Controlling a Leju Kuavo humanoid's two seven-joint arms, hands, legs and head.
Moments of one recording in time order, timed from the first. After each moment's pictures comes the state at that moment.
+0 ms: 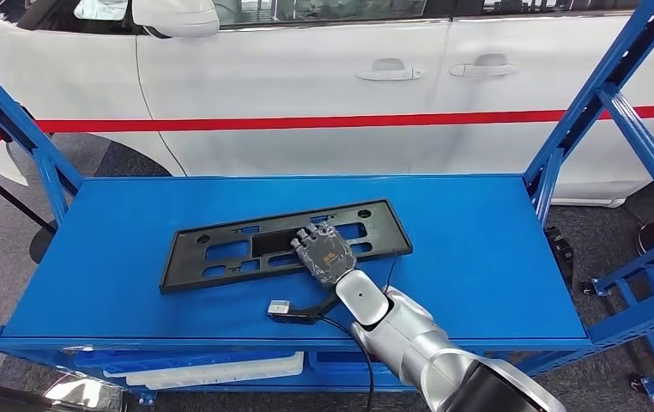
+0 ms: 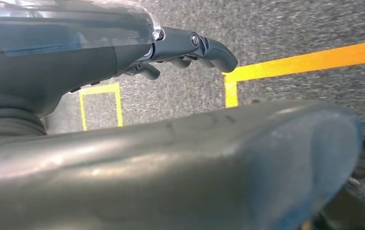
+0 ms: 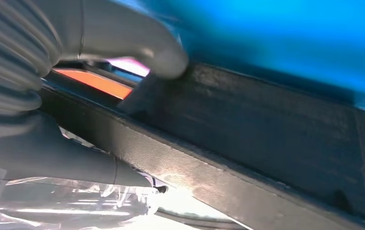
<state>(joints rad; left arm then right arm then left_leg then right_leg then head) -0.03 -0.04 0.17 -0.19 -0.22 0.16 0.16 -0.77 0.22 0.85 -0.39 1.56 -0.58 0.23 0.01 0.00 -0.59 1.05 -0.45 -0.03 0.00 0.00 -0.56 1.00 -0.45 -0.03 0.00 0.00</state>
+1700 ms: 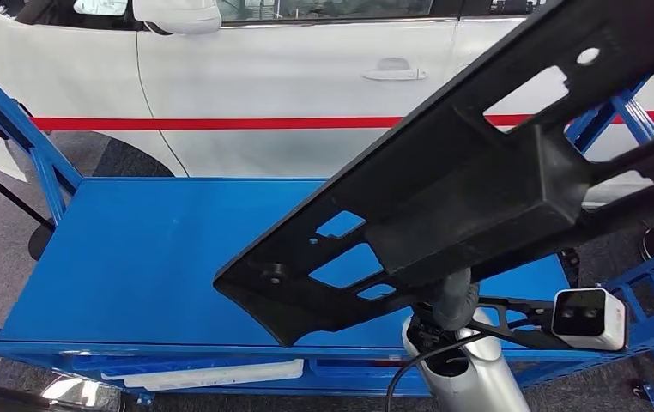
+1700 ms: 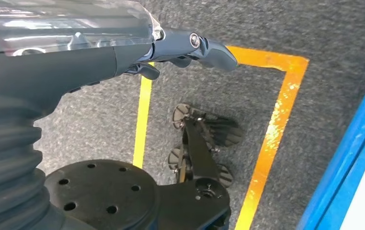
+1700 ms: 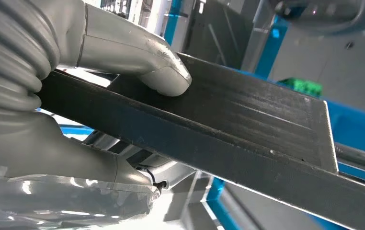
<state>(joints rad) -0.03 -0.04 0.40 -0.19 -0.08 0.04 -0.21 -0.31 0.03 0.45 -1.85 -0.38 0.45 -0.61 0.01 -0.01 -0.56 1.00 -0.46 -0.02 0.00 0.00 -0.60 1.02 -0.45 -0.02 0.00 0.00</state>
